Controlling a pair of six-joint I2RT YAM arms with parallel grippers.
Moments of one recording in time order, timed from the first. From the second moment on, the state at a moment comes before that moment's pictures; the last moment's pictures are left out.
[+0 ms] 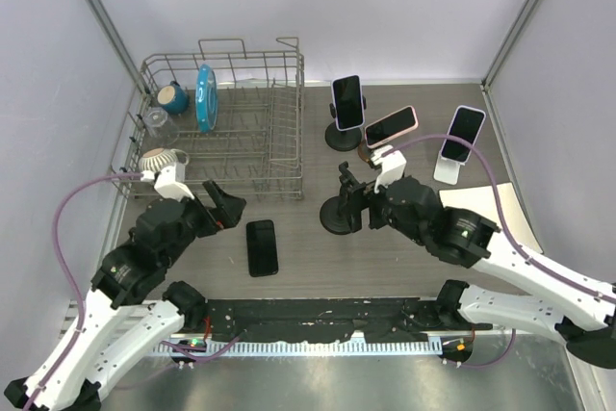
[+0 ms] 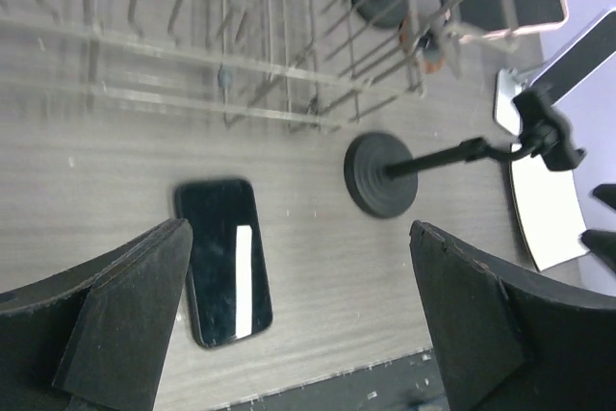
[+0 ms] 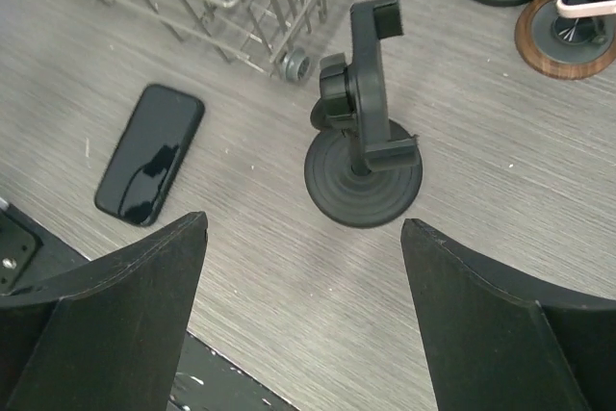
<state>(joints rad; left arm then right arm) -0.61 0.49 0.75 -0.72 -0.24 -0.77 0.98 0.85 0.92 -0.53 0.35 0.38</state>
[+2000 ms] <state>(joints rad) -0.55 0.46 0.75 -0.58 -0.42 -0.28 0.60 1.67 1.27 -0.01 0.16 0.29</state>
